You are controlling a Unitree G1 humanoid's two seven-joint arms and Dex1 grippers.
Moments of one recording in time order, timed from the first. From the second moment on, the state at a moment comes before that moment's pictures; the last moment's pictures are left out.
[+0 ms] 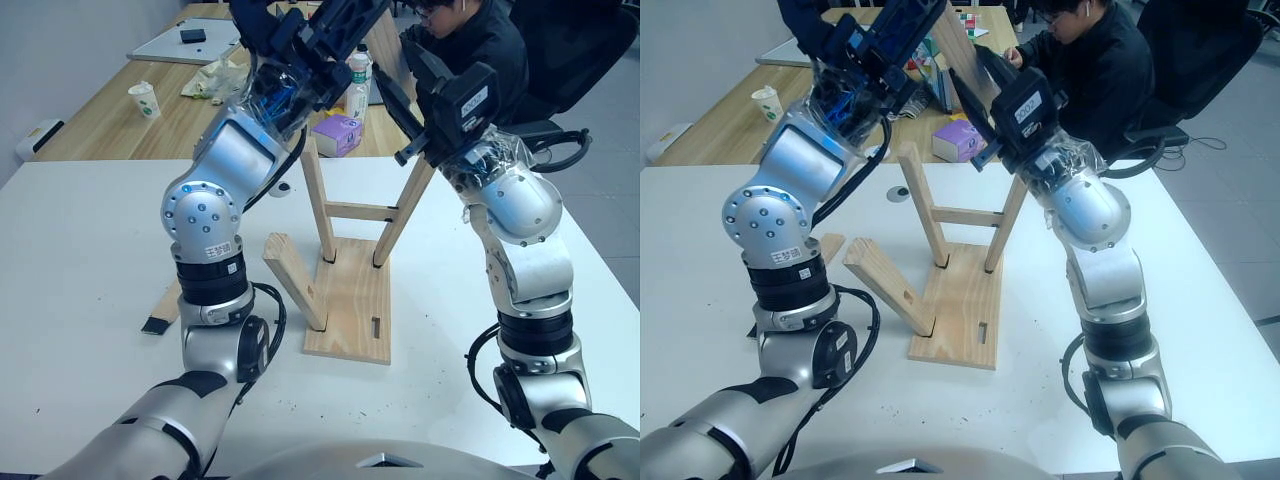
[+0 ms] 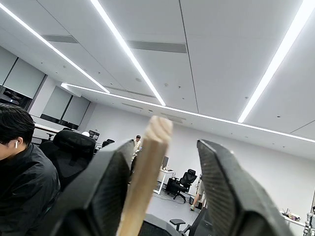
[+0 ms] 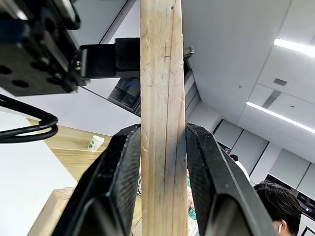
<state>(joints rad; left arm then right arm) -0.87 0.03 0.20 -0.18 -1.04 0.71 -0.24 -0.59 -0.32 0.10 -0.37 0.06 0.21 0.36</state>
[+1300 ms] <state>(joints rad) -0.51 0.60 0.38 0.18 -0.57 0.45 -0.55 -0.53 -0.45 -0.19 -0.33 0.20 0.28 0.38</state>
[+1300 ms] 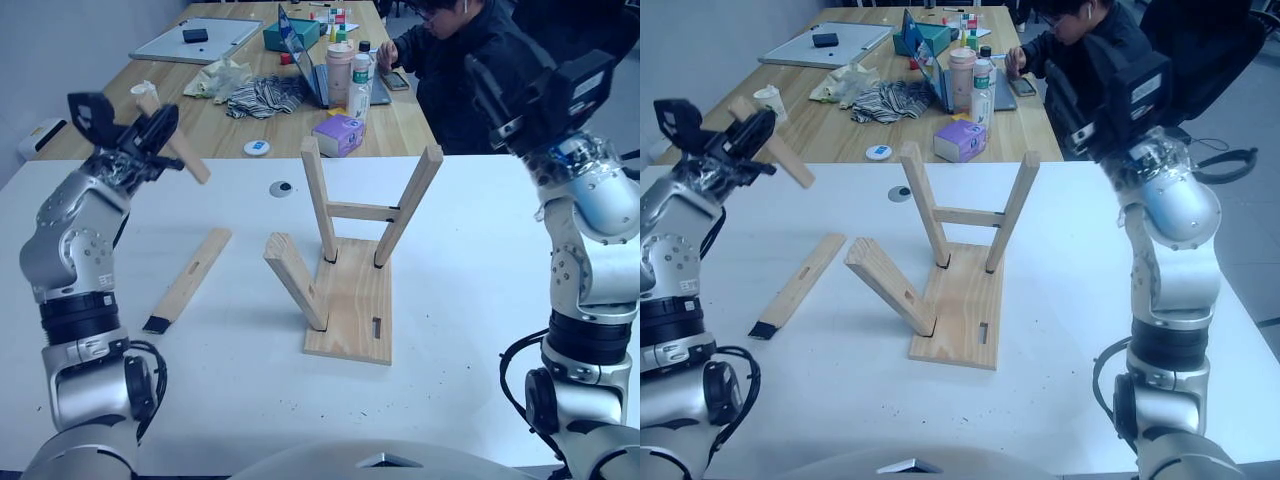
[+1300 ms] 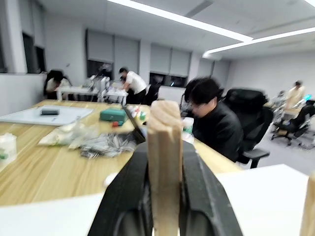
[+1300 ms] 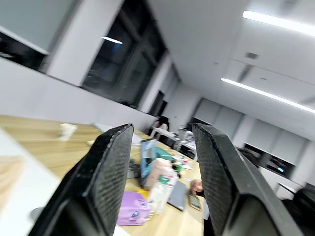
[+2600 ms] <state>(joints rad) -0.32 0.62 0.37 0.57 -0.43 0.24 -0.68 -0.44 -0.45 -0.16 -0.31 0.16 0.29 0.36</state>
